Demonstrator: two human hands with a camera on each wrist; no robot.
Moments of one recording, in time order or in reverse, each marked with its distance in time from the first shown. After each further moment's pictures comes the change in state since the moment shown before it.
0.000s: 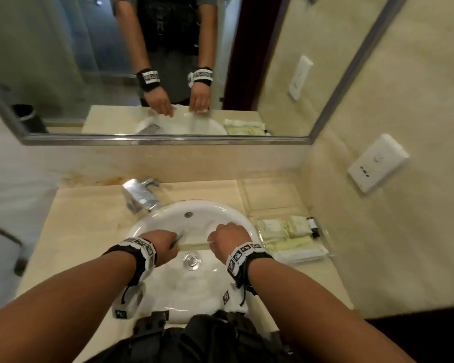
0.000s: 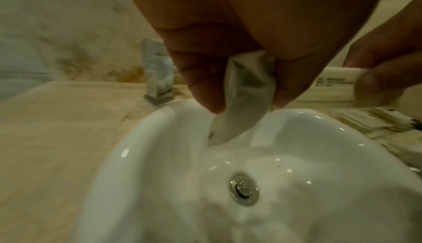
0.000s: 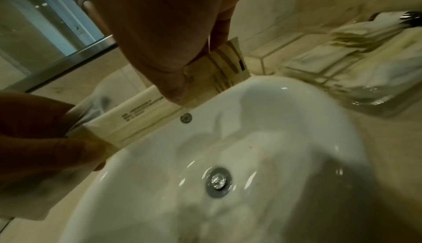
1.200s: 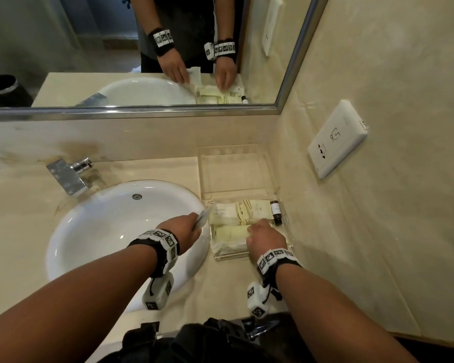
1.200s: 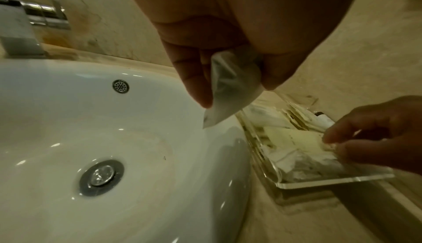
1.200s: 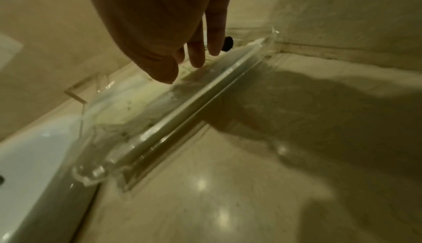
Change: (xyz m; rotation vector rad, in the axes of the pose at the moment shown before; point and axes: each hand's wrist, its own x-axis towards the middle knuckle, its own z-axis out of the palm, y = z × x) left_hand 0.100 0.222 0.007 -0.156 -0.008 -0.134; right_hand -0.079 0.249 0.108 0.275 -0.079 0.354
